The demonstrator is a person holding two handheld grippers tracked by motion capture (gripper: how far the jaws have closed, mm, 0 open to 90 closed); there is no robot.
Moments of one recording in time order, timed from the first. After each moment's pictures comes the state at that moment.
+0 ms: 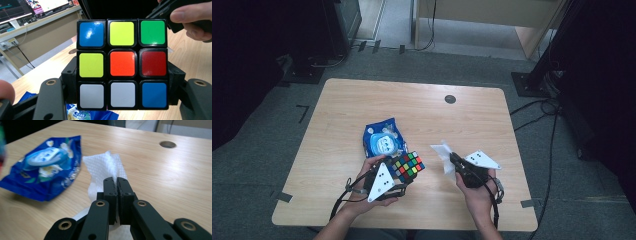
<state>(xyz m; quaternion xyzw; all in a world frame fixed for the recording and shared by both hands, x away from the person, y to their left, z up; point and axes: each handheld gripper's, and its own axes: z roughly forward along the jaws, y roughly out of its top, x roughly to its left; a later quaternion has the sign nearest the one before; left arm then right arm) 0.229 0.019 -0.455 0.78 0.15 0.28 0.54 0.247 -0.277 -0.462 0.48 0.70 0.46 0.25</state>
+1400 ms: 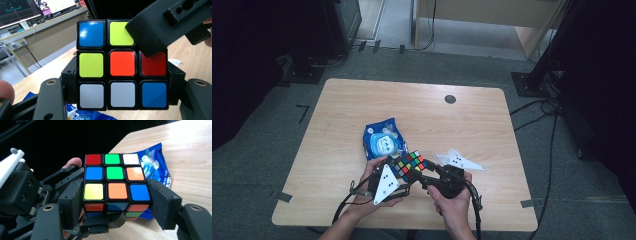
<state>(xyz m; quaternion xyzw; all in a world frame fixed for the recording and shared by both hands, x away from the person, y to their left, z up) 0.225 0.007 -0.460 0.77 0.17 0.30 0.54 0.224 -0.209 -0.438 0.46 0.64 0.61 0.01</state>
